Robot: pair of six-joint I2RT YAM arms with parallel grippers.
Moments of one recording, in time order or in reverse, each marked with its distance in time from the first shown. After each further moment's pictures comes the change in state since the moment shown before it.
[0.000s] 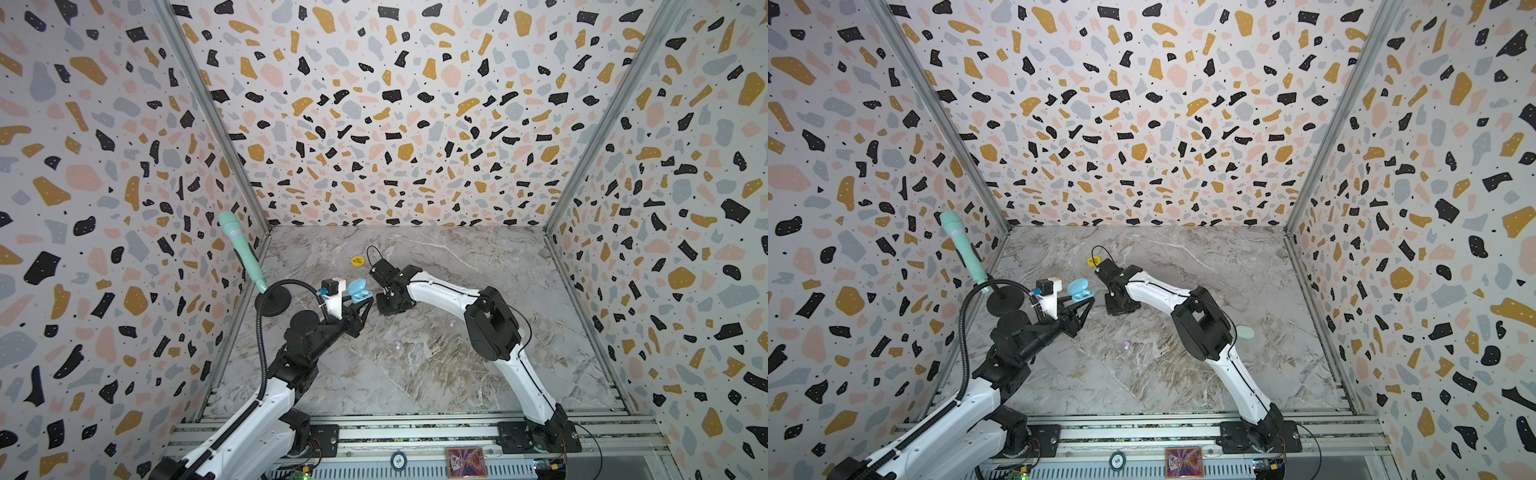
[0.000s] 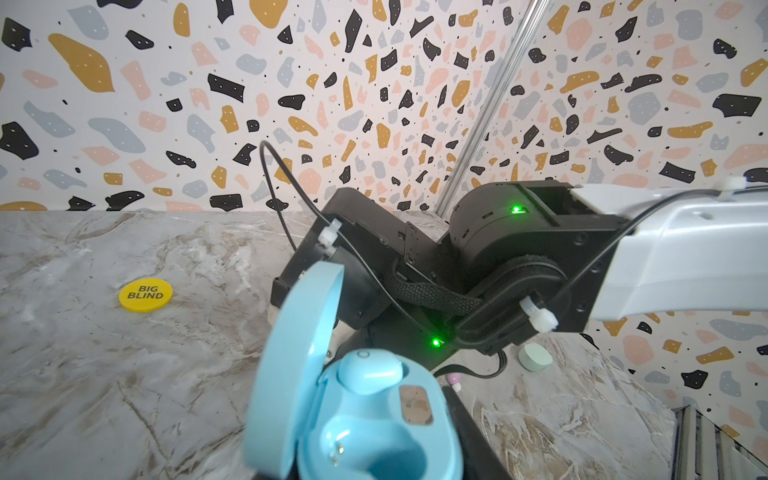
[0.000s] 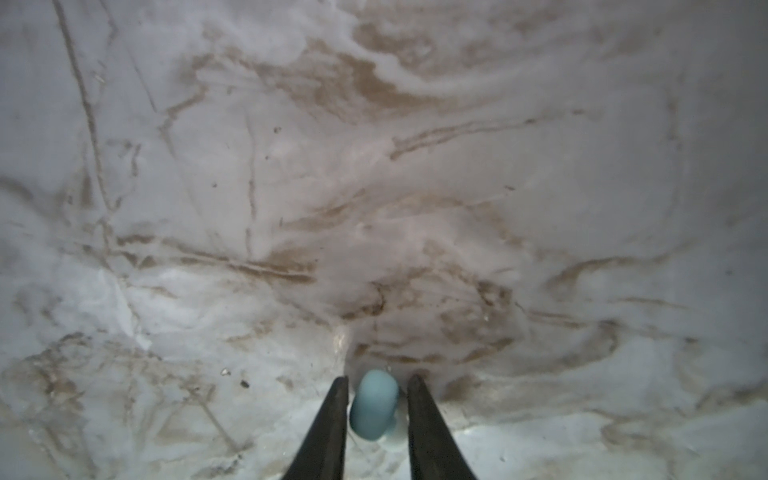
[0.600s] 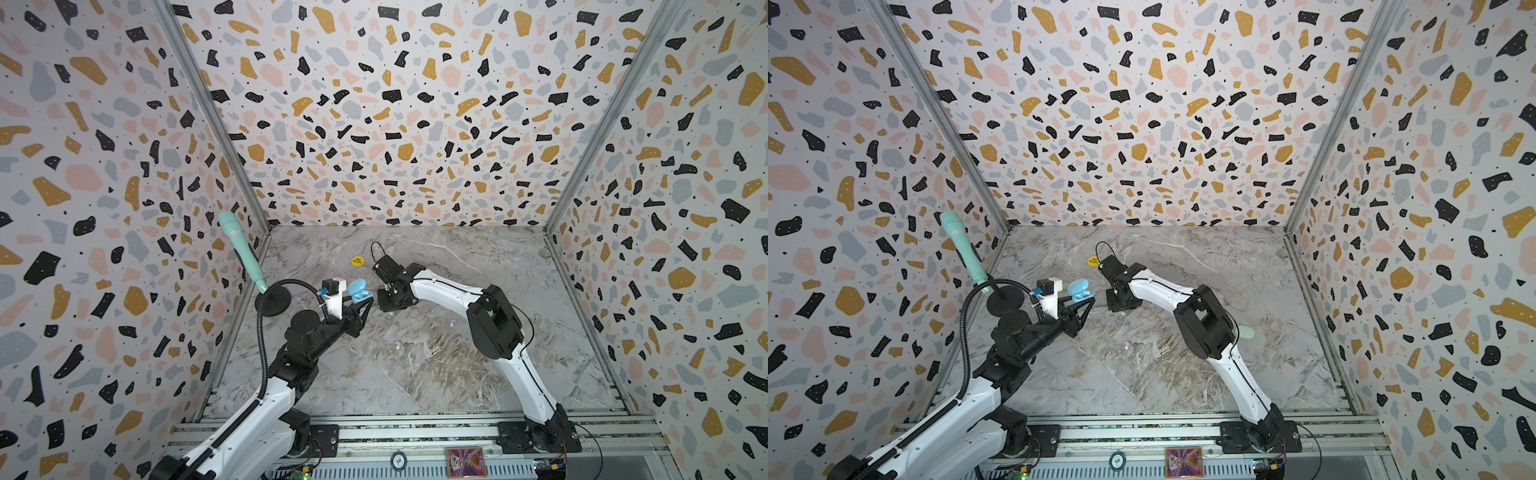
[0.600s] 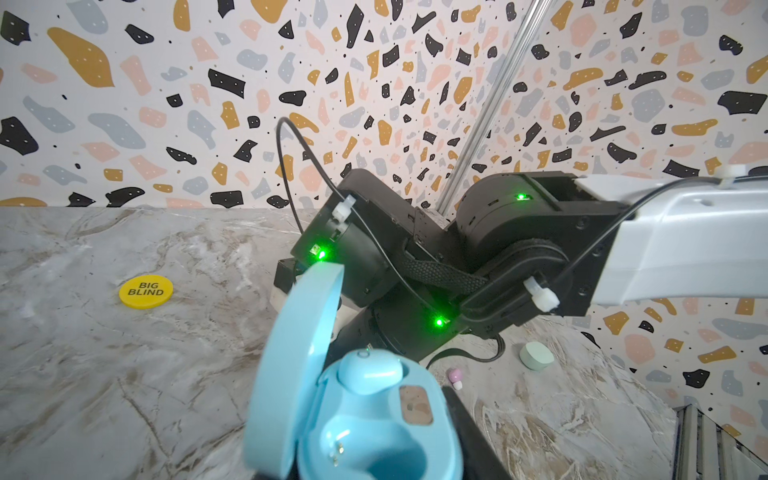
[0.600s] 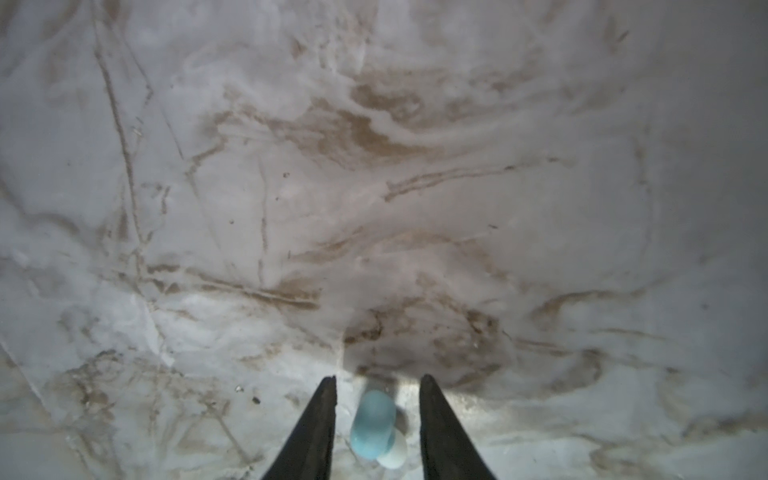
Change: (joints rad) left arm 0.000 0.010 0.000 0.000 0.000 0.000; right arm -0.018 -0.016 -0.013 0.050 -0.024 0.001
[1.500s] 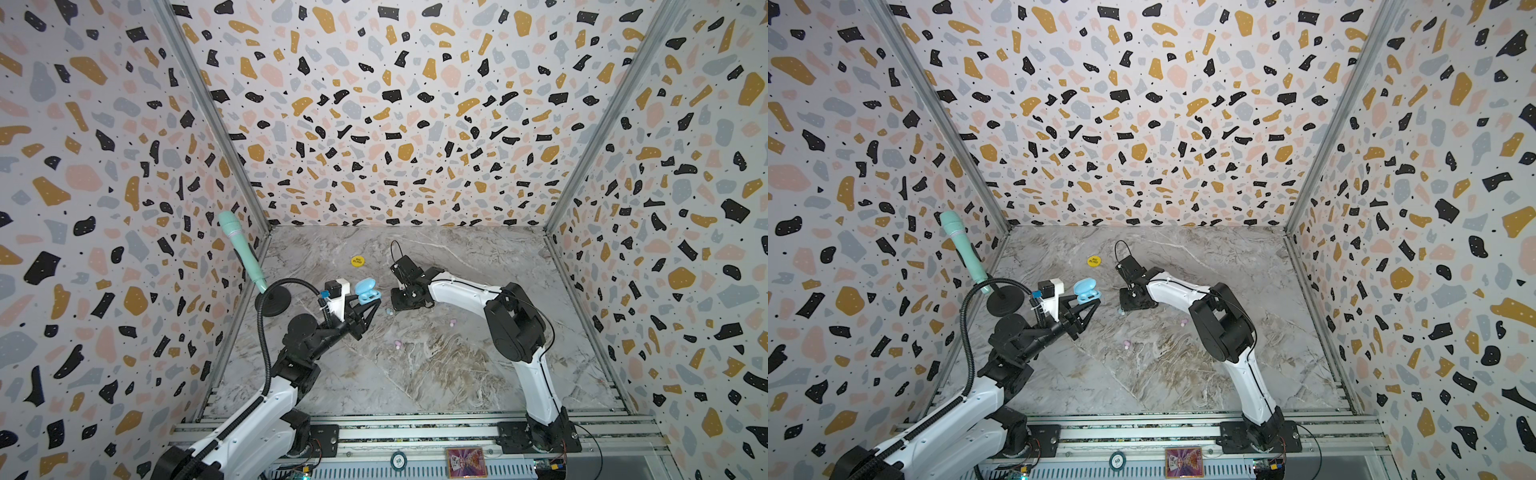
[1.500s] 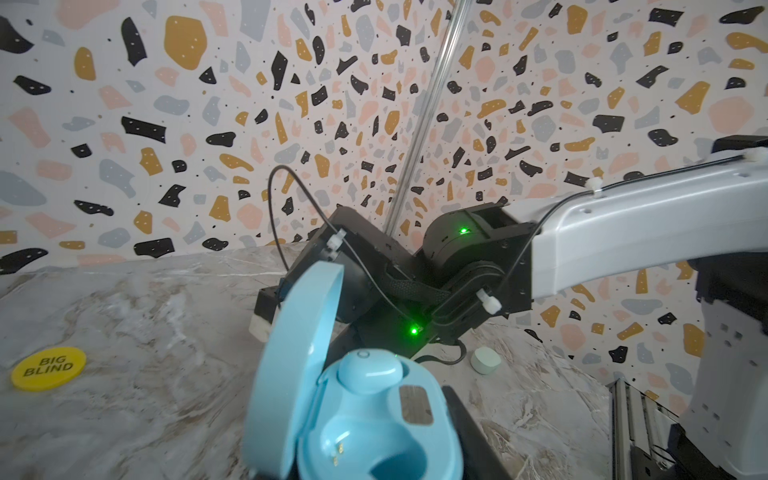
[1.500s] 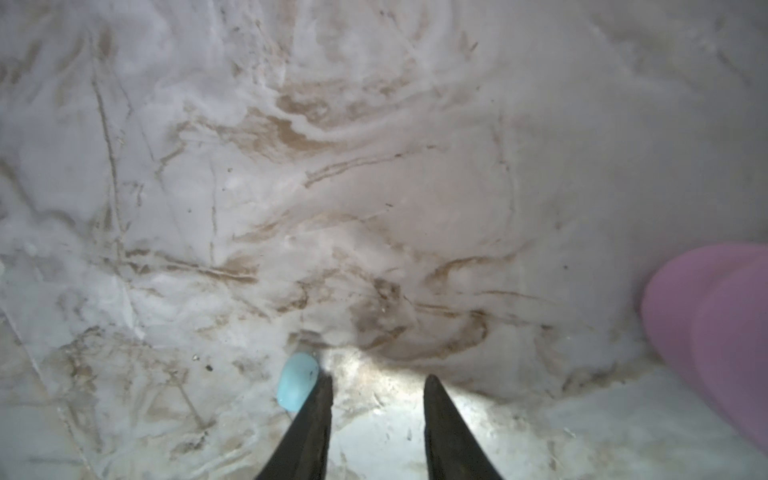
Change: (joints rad) left arm -0.005 0.032 -0.034 0.187 0.112 -0.009; right arm -0.056 -0.175 -0.292 0.205 -0.037 -0.019
